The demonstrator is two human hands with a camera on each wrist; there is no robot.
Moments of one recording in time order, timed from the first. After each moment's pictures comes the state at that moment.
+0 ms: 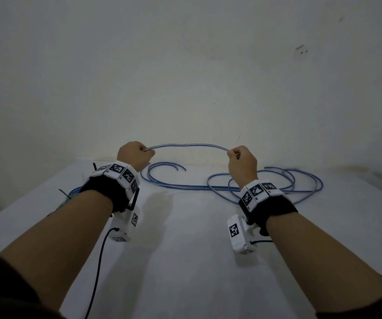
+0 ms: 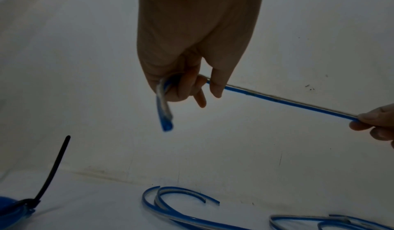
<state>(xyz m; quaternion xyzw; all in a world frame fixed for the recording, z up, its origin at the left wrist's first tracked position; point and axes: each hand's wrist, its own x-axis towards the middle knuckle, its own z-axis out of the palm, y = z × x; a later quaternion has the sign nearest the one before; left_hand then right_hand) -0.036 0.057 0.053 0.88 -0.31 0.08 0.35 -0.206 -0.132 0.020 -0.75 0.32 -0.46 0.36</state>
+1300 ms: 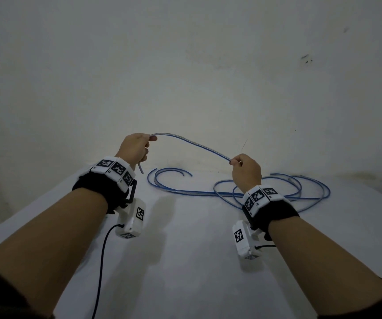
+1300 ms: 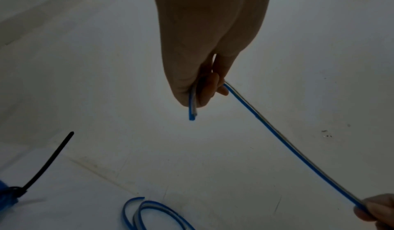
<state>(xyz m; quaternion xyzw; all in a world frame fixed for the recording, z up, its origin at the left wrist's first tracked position) -0.026 0.070 0.080 0.68 -0.26 -0.09 0.68 -0.195 -0.132 0.018 -0.79 0.37 -0.40 0.28</state>
